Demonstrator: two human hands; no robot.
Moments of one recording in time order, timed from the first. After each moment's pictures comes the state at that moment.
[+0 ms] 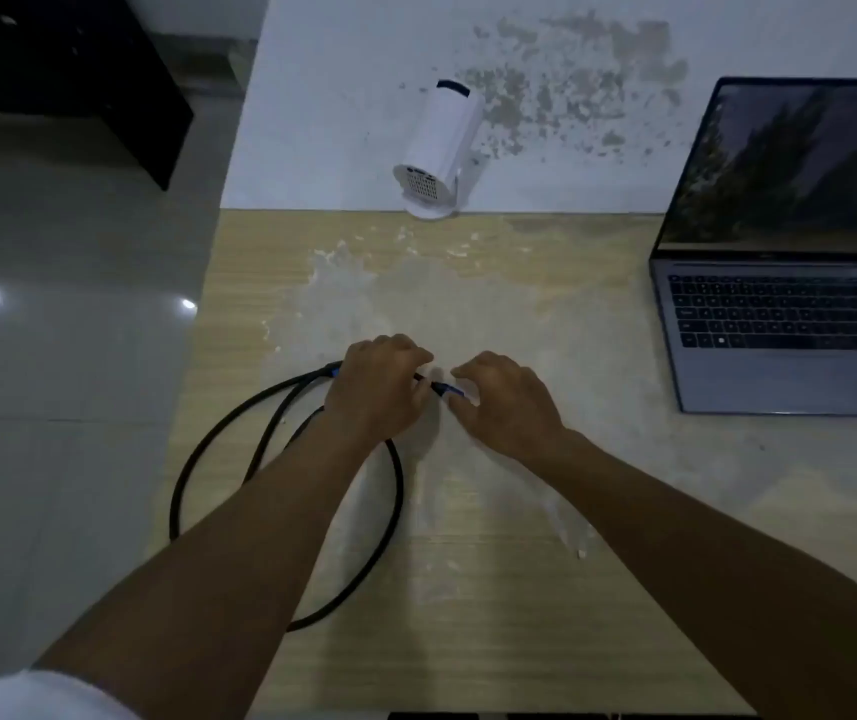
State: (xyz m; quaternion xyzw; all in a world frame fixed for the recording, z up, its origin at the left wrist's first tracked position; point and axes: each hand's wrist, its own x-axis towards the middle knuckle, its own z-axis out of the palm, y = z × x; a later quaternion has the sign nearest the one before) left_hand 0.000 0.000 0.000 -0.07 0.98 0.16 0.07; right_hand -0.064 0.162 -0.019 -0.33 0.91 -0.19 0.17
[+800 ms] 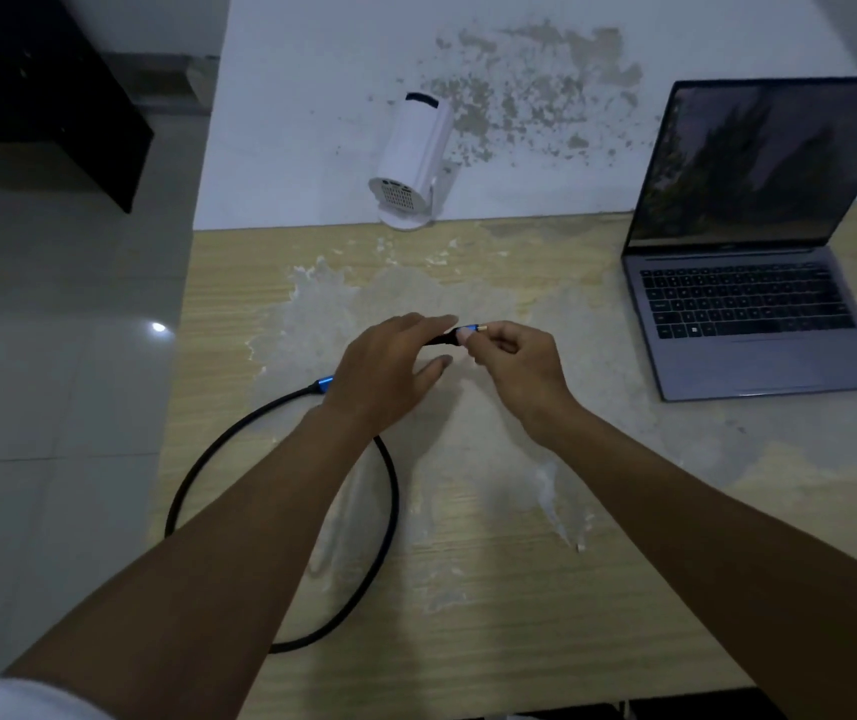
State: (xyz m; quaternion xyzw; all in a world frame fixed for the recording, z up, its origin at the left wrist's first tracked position) left_hand -0.018 0.000 0.021 0.01 0.96 0.27 -0.08; right_hand -0.080 0.160 0.014 -0.03 0.76 -0.61 0.20
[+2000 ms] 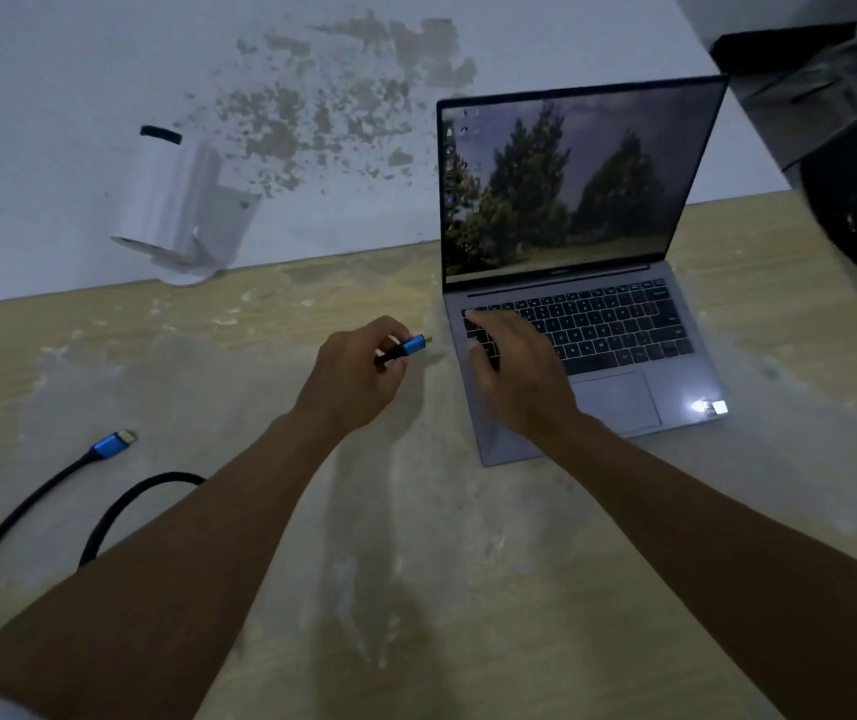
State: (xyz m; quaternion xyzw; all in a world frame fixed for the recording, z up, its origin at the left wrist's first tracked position) left_hand -0.194 0.159 -0.020 -0.04 0.93 0.38 -0.02; right_hand -0.244 0.360 -0.026 -0.22 0.93 -0.29 0.03
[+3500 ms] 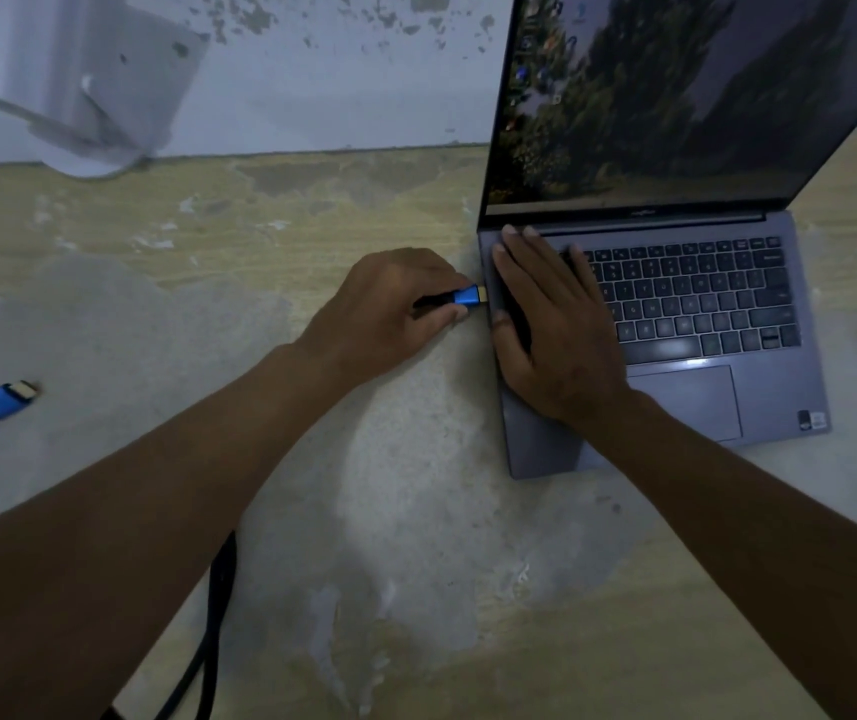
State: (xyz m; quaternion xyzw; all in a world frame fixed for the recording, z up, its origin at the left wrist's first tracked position) left_hand -0.248 0.154 -0.081 0.12 0.92 0.38 -0.05; right_hand -0.284 0.360 -0.092 -0.34 0.92 -0.17 -0.04
